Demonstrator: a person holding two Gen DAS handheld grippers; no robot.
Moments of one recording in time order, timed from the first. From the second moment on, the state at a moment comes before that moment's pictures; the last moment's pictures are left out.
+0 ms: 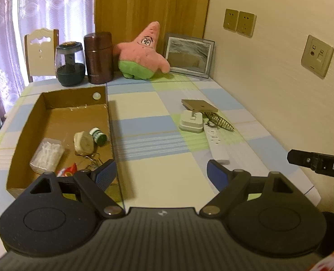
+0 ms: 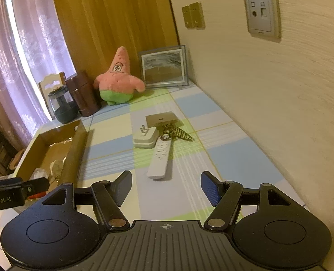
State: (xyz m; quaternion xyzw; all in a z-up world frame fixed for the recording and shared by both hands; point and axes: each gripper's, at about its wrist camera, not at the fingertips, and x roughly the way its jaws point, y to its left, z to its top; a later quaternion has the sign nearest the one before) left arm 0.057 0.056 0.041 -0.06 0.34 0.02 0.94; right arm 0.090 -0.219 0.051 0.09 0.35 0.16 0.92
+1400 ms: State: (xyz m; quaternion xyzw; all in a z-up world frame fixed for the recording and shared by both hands) left arm 0.251 -0.044 -0.083 -0.05 0.41 -0.06 0.91; right arm 0.280 -0.255 -0.059 0.00 0.36 0.24 0.90
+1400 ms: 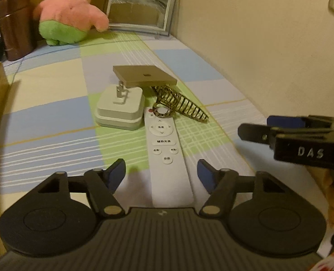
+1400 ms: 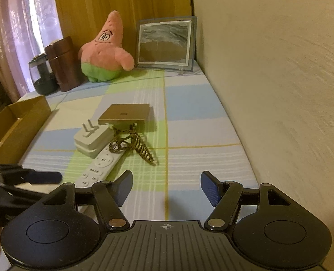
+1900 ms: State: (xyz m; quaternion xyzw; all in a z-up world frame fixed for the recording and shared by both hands) left arm 0.253 -0.049 -0.094 0.00 0.41 -0.07 0.91; right arm 0.293 -0.240 -0.074 0.00 0.37 0.24 0.90
